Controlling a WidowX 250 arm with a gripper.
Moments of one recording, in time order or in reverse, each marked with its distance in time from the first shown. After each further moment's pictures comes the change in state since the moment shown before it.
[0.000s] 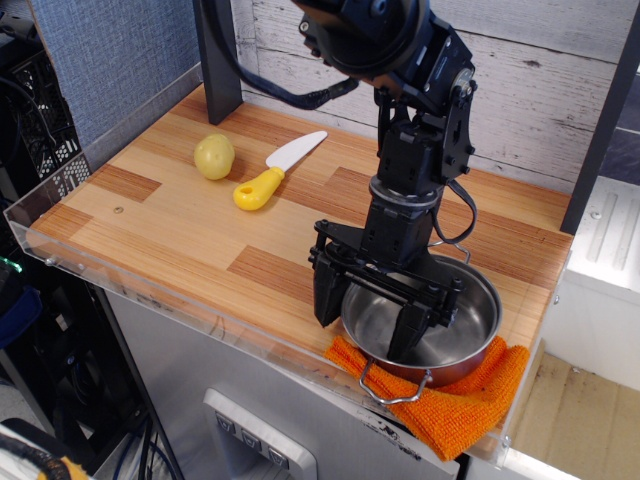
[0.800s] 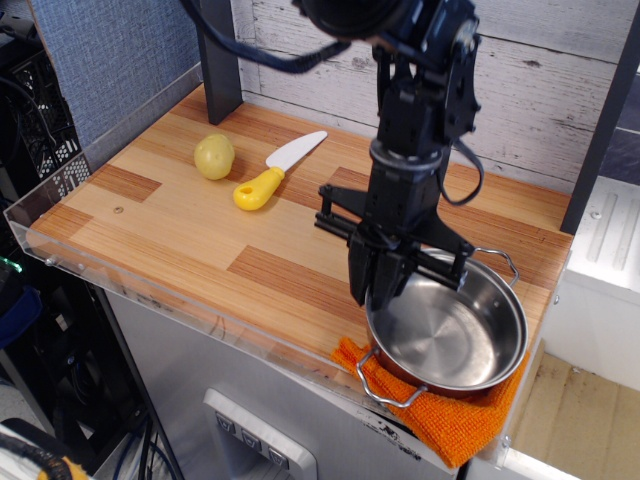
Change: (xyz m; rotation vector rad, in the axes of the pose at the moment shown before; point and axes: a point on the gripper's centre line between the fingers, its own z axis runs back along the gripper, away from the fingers) arm 0.000 0.005 0.030 0.018 -0.087 -0.027
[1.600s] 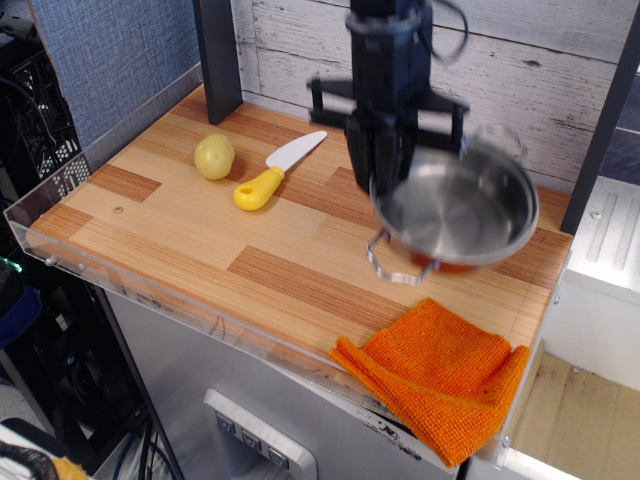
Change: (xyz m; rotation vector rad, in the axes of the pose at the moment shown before) arm 0.038 0.028 0.065 -0.152 -0.166 0.065
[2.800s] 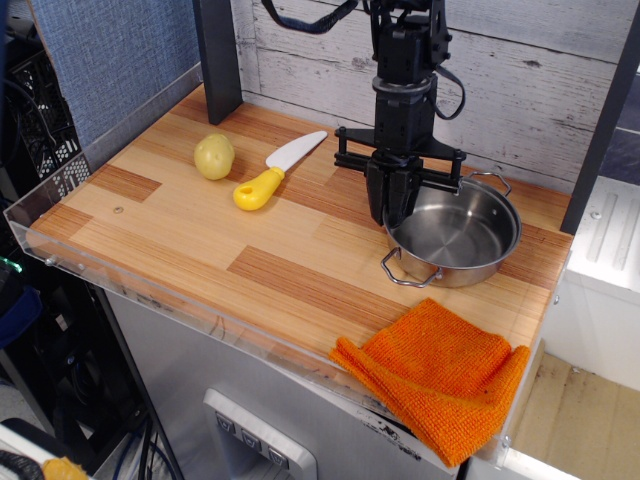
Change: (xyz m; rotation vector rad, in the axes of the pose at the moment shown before) arm 0.050 0.026 -0.084 0.056 0.136 0.018
